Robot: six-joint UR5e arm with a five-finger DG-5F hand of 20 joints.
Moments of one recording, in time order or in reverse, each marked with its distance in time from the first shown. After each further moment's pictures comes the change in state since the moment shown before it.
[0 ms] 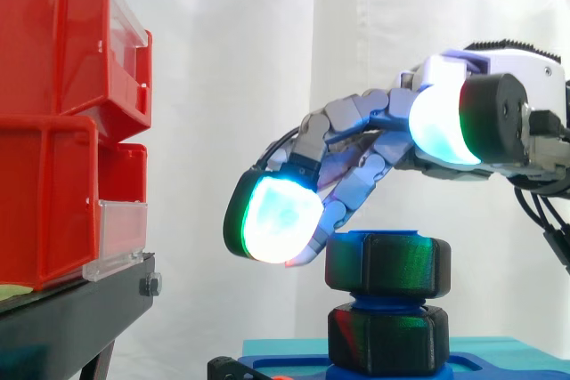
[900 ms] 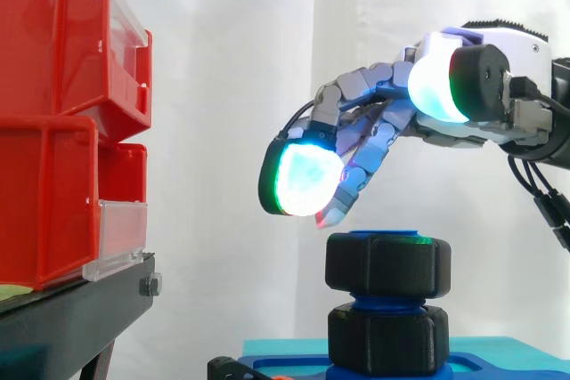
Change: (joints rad) arm -0.058 0.032 0.015 -0.018 -0.046 -0.015
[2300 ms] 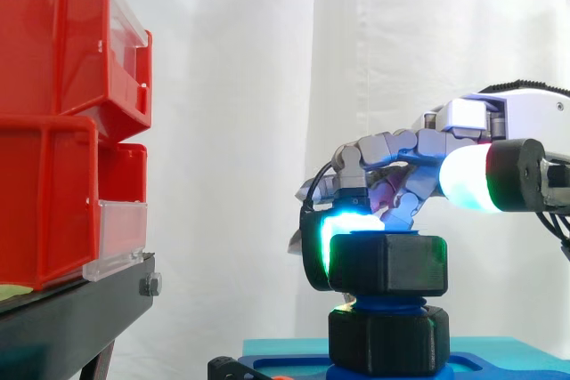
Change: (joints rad) arm 0.011 0.001 -0.080 0.001 0.019 0.006
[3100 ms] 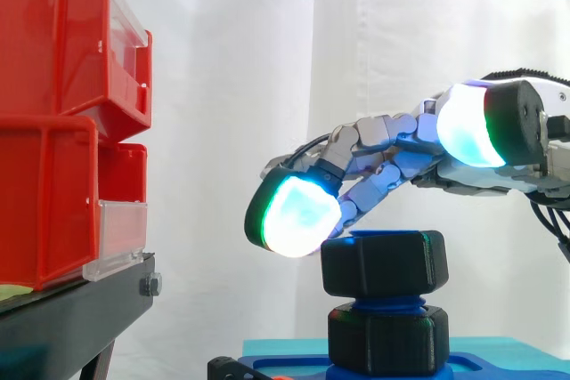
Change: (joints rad) arm 0.011 -0.001 -0.001 0.030 0.003 0.005
